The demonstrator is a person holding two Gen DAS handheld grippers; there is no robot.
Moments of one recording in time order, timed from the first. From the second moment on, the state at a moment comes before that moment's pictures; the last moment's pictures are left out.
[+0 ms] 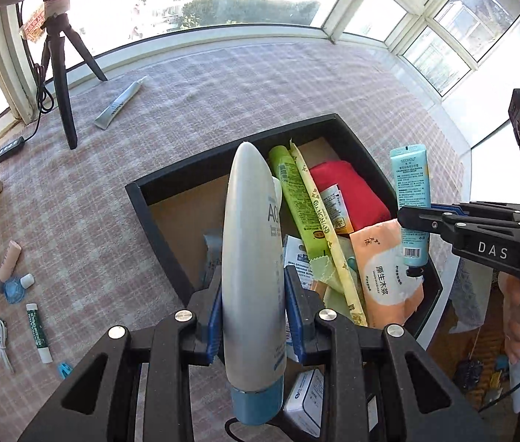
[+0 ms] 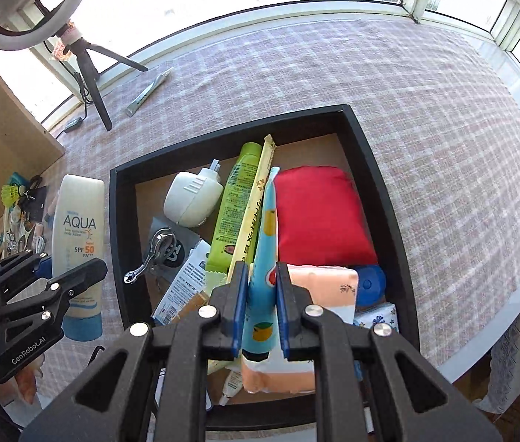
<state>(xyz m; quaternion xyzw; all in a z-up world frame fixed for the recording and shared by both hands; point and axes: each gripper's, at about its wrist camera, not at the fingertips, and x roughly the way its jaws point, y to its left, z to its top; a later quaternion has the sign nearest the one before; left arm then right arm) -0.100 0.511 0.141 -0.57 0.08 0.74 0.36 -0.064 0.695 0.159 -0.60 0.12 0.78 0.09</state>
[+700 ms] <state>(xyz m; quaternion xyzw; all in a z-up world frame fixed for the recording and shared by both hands) -0.081 0.562 0.148 -0.55 0.13 0.75 0.34 -0.041 0.754 0.161 -0.60 0.13 0.78 0.10</state>
